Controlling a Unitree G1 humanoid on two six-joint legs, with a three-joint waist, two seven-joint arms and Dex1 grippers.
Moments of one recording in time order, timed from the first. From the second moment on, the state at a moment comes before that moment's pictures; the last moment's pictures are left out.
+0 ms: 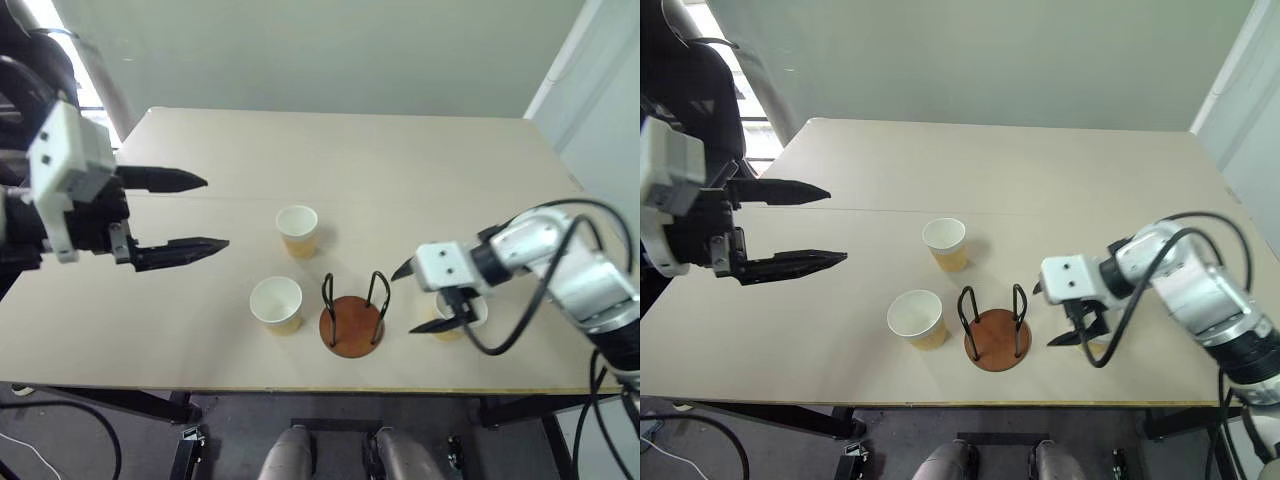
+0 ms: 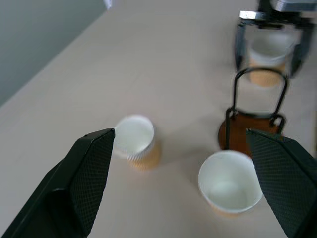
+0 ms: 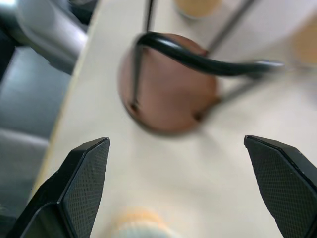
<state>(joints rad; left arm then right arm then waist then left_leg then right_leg) -0.44 1.25 0.45 -0.33 -0.81 0.75 -1.20 -0.77 -1.02 0.33 -0.34 0.19 0.47 1.43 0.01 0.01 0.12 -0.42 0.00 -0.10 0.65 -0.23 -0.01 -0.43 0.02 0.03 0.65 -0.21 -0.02</state>
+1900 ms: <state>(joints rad) -0.22 1.33 0.63 -0.51 -0.95 0.99 -1.30 -0.53 -1.11 0.29 -0.31 0.13 0.35 1.47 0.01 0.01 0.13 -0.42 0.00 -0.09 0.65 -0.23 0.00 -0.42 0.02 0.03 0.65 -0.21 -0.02</state>
